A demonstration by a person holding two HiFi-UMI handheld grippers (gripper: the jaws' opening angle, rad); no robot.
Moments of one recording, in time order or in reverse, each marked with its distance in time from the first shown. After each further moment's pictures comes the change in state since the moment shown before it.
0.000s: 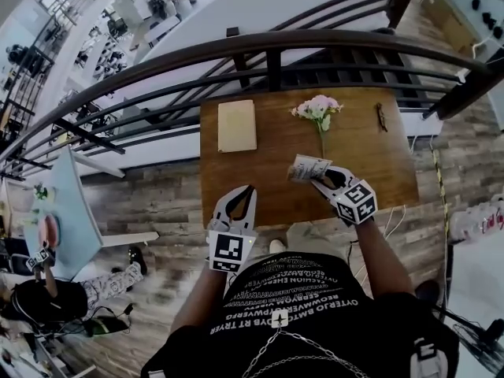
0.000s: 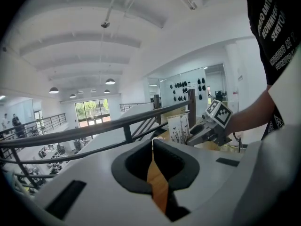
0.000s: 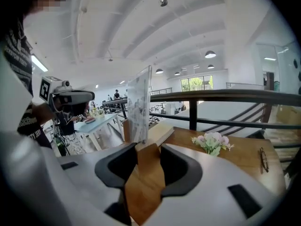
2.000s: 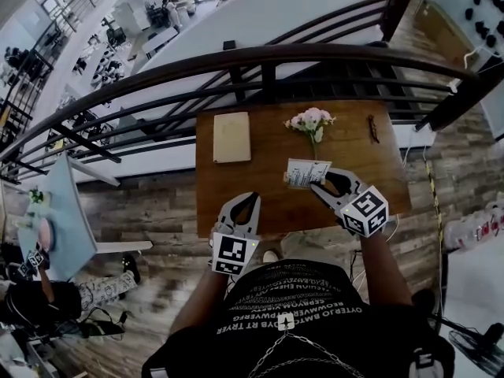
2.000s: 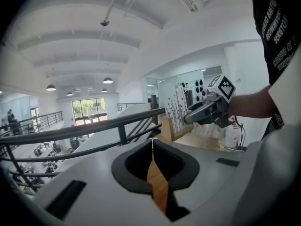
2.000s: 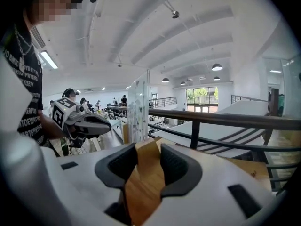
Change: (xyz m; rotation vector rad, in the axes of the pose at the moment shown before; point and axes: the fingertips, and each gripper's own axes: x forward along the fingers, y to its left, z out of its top) left arm 0.013 -0.021 0.007 -0.013 -0.003 -0.042; right arm -0.058 0.025 0.085 -0.098 -0.089 0.018
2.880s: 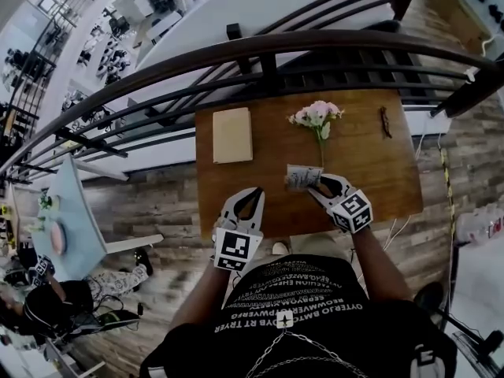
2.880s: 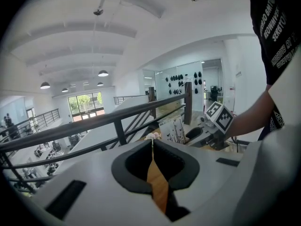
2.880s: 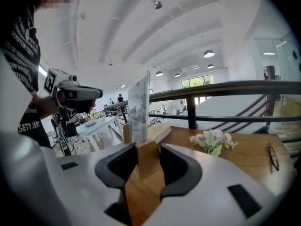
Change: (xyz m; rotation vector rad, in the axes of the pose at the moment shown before) left arm 0.068 0.015 -0.004 0.026 0.103 -0.029; right arm 0.076 -0.057 -0.112 0.132 0.050 0.016
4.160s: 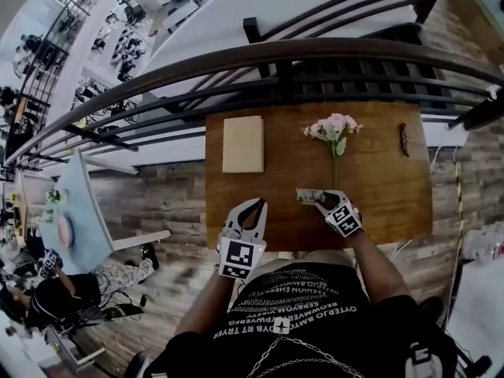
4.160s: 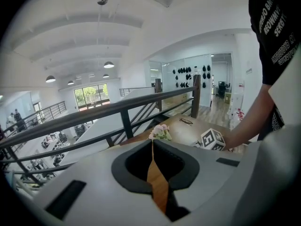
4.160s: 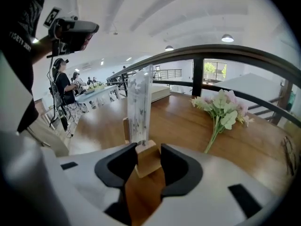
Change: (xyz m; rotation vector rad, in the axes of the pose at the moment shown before) left arm 0.037 0.038 -0.023 -0.053 0.101 0.061; right arm 0.096 -0.061 -0.143 -0.149 0.308 0.015
